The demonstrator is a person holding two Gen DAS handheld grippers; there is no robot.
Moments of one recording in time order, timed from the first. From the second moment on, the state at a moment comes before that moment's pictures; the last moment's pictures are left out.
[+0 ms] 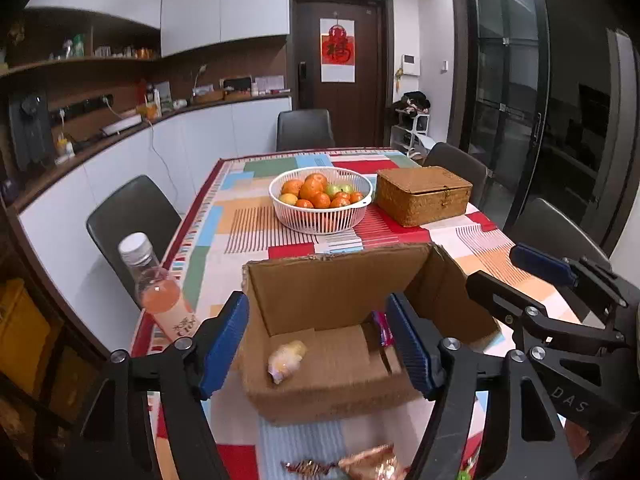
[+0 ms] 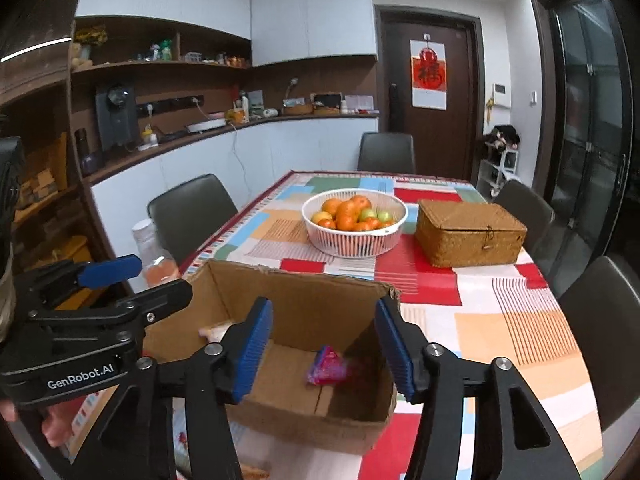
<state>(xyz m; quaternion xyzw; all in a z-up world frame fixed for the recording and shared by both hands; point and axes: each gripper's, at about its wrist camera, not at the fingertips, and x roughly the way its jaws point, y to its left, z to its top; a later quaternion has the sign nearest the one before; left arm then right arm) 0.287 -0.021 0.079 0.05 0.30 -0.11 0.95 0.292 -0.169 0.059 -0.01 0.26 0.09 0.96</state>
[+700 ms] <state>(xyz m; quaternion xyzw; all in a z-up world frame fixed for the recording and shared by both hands) 0.157 -0.026 0.069 0.08 0.28 -0.13 0.95 0.179 -0.177 0.046 -0.03 0.26 0.10 0.96</state>
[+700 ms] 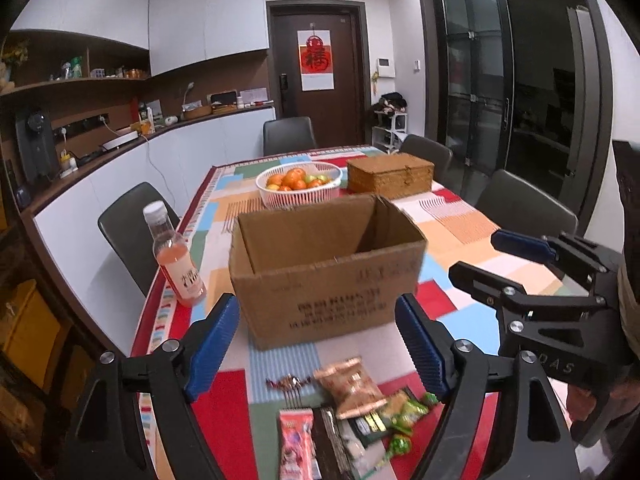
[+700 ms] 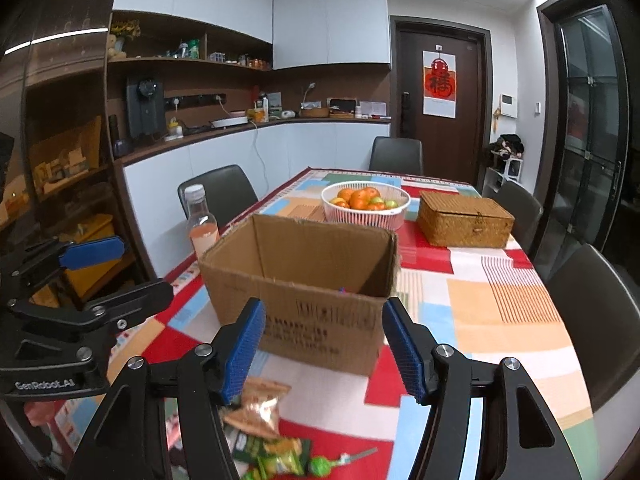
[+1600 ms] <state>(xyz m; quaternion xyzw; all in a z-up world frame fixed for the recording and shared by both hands) 0.103 -0.069 -0.049 0.13 0.40 -0.19 0.89 0.132 -0.178 -0.054 -0.16 0.39 0.16 0.89</state>
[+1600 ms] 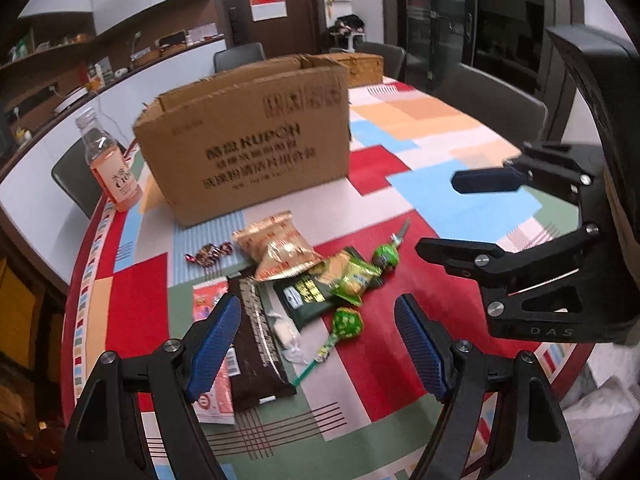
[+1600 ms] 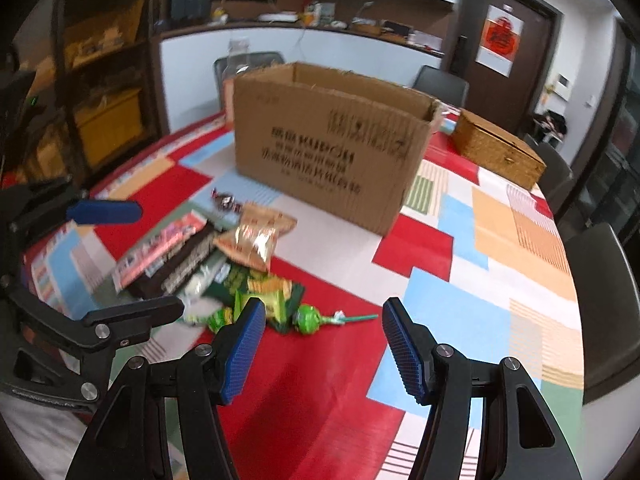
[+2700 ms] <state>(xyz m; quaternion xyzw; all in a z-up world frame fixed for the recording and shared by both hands) 0.139 -0.089 -0.111 0.12 0.49 -0.22 0.84 0.170 -0.161 -0.123 -0.25 0.41 0.27 0.83</state>
